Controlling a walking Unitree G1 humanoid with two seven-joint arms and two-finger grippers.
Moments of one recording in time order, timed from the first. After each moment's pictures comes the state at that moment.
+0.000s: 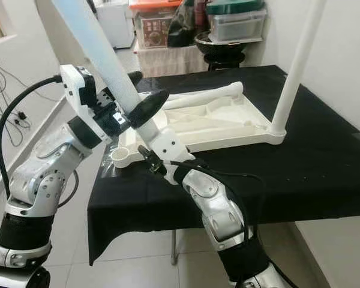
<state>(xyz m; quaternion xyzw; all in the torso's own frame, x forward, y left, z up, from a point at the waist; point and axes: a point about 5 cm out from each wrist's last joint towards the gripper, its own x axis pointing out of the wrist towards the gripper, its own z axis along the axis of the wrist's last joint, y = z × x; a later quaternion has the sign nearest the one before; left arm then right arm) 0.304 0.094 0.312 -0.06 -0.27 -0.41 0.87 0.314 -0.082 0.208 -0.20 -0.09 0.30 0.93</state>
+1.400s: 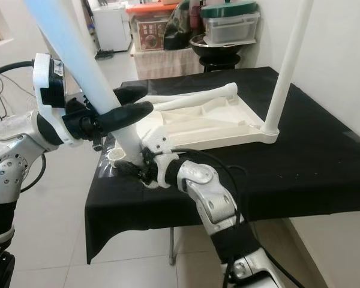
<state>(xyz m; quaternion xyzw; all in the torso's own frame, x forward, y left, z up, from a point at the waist) 0.281 0.113 0.323 0.03 -0.22 -0.63 0.75 0.313 -0.057 0.195 -0.11 -0.01 0.51 0.85</state>
